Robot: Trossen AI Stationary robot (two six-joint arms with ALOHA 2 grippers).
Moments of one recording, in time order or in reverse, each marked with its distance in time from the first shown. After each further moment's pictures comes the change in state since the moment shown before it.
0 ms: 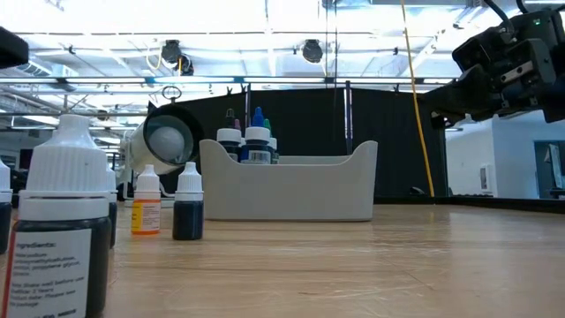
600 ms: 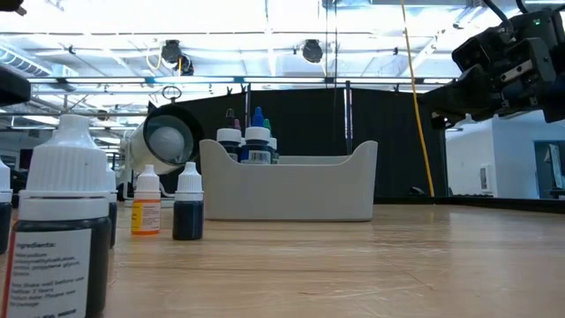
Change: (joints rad) left arm 0.016 0.000 -0.105 0.129 0.034 0.006; right arm 0.000 0.000 0.000 0.000 0.000 0.017
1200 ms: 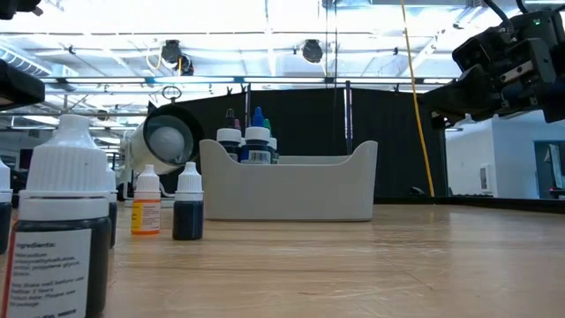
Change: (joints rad) left arm 0.024 0.000 -0.004 0.028 -0.012 0.027; right arm 0.000 0.000 0.000 0.000 0.000 -0.011
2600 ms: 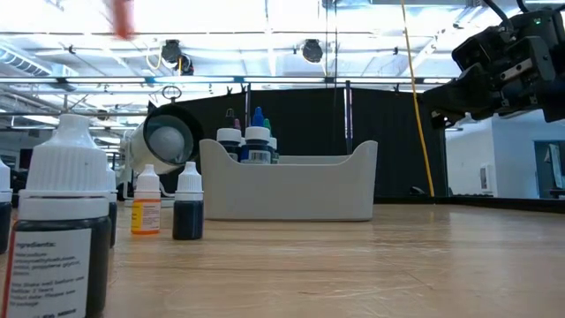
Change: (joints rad) left arm 0.195 -0.001 0.527 -0.483 -0.230 0.255; right arm 0.000 0.000 0.000 0.008 0.000 0.019
